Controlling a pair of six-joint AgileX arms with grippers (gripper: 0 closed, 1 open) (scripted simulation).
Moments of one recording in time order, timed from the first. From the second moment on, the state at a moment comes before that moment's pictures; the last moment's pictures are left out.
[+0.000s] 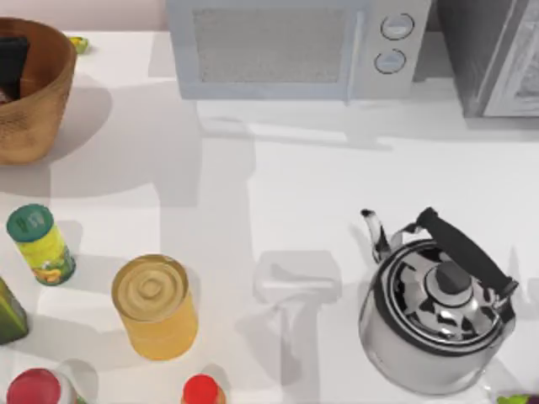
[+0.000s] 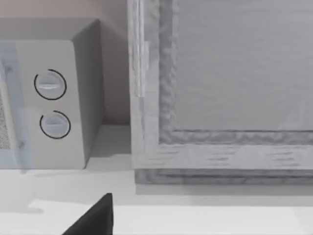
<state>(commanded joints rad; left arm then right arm) 0.17 2.76 2.89 -1.61 0.08 0.20 0.00 0.00 0.00 0.00 0.00 0.00</state>
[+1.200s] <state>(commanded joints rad) 0.16 2.65 2.44 -1.27 0.08 0.19 0.00 0.00 0.00 0.00 0.00 0.00</state>
